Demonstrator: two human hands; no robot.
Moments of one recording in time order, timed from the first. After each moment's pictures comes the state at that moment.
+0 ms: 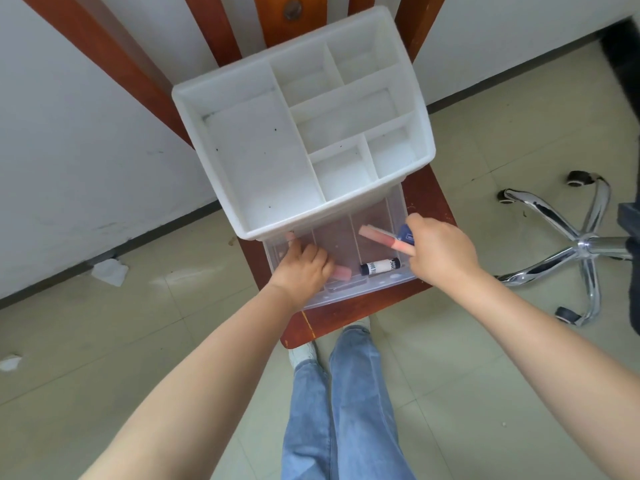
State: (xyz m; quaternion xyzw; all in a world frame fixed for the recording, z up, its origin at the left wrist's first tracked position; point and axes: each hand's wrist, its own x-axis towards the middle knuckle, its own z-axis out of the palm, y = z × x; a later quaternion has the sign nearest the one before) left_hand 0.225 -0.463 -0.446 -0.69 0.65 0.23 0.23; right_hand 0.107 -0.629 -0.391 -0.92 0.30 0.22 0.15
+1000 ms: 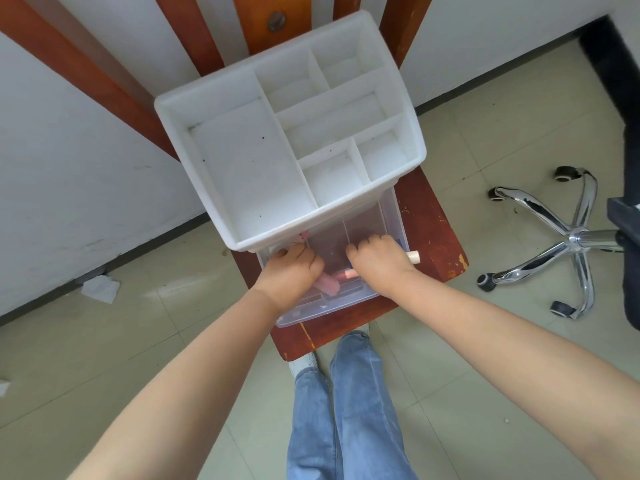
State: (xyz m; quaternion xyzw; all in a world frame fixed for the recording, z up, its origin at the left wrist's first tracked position) left_hand 0.245 -0.462 -0.430 -0.72 0.67 0.13 0.07; right_hand 0.144 -0.595 -0.443 -0.94 0.07 0.34 0.01
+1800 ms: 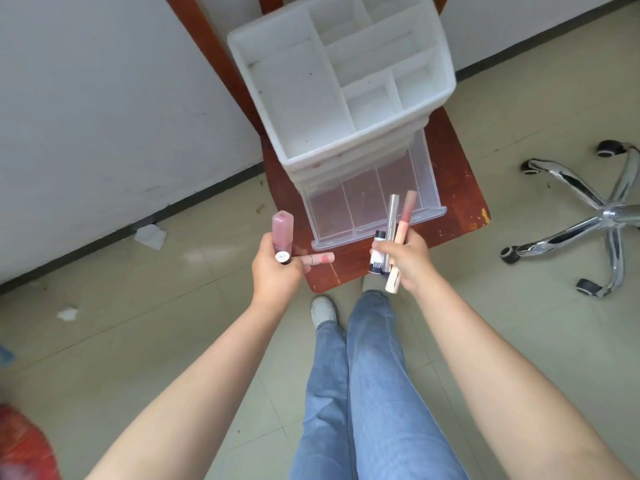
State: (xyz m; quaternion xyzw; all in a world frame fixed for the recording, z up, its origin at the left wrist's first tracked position) left_hand 0.186 -0.374 -0.361 -0.81 -0.06 0.38 -0.45; right_hand 0.080 -0.521 -0.416 -0.45 0.59 0.02 0.67
